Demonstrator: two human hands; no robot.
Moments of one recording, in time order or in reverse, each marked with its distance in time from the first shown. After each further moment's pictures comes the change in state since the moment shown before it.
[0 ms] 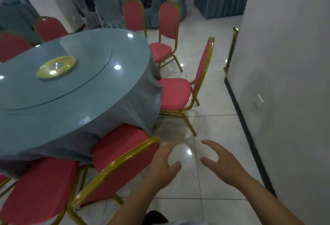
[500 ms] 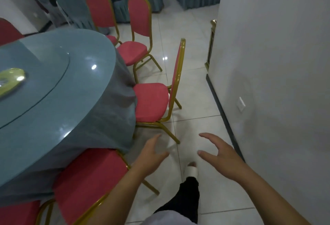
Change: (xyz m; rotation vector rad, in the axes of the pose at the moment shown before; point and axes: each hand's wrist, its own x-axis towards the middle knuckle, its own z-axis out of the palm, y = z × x) left_hand 0.228 0.057 0.035 -0.091 -0.124 -0.174; right_hand 0.147 0.058 -0.141 0.122 0.057 0.099
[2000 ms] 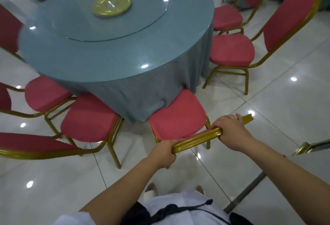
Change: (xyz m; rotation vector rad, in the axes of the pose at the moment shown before) left_hand 0.362 0.189 0.037 -0.145 0.392 -0.547; right_hand 0.602 -0.134 -0.178 -1.142 -0.673 -0.888
